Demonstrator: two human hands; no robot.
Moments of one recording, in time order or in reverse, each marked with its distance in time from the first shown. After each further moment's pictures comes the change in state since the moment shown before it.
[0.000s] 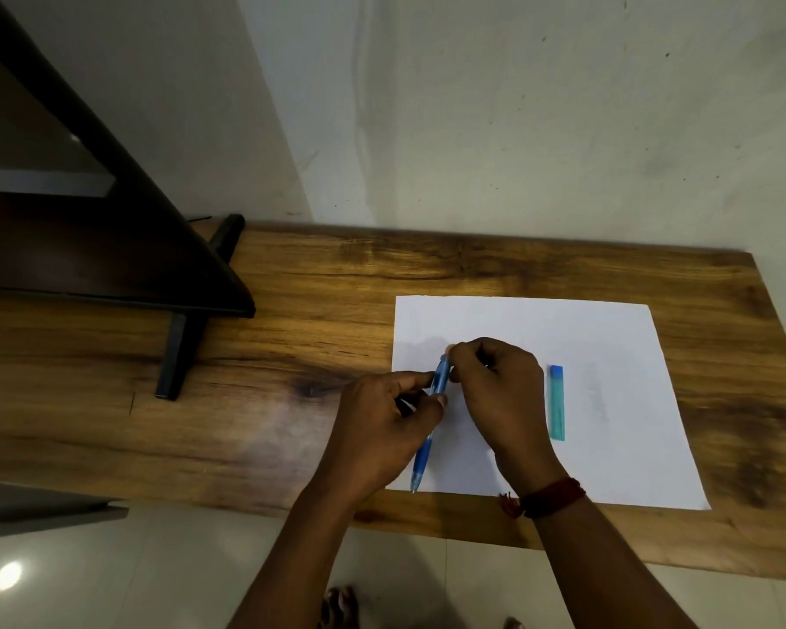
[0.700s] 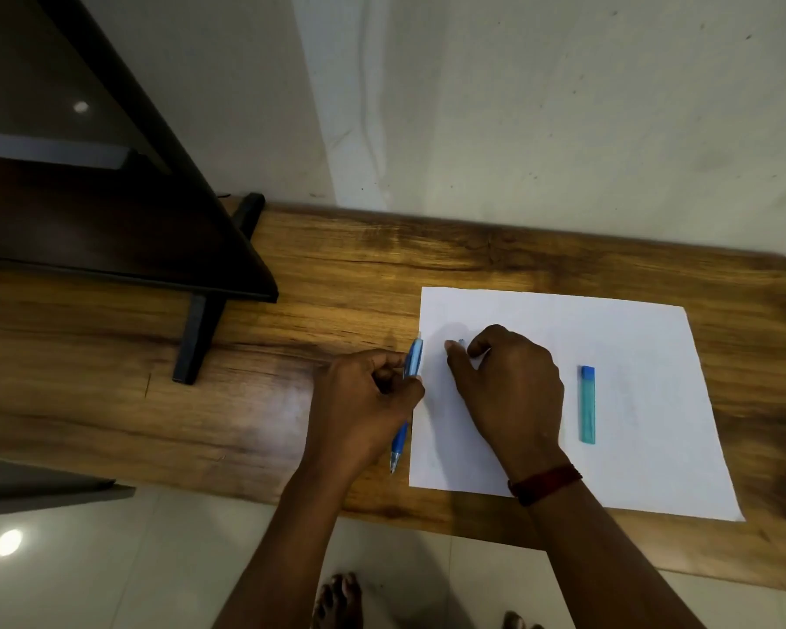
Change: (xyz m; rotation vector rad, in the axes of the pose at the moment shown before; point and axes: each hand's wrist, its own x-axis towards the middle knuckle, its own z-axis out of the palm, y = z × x) left_hand 0.010 -0.022 -0.028 0.107 0.218 -0.073; right_hand 0.006 0.007 0.019 -0.499 0.079 -0.258
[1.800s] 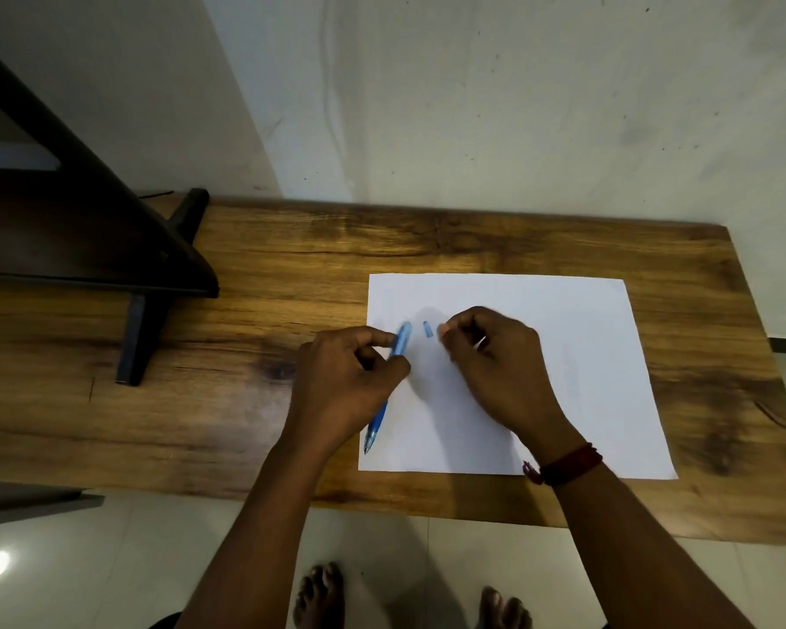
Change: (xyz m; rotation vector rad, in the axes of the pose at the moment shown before) left_hand 0.001 0.031 0.022 0.031 -0.069 0.007; right_hand 0.008 0.033 -0.044 0.363 -0.202 0.005
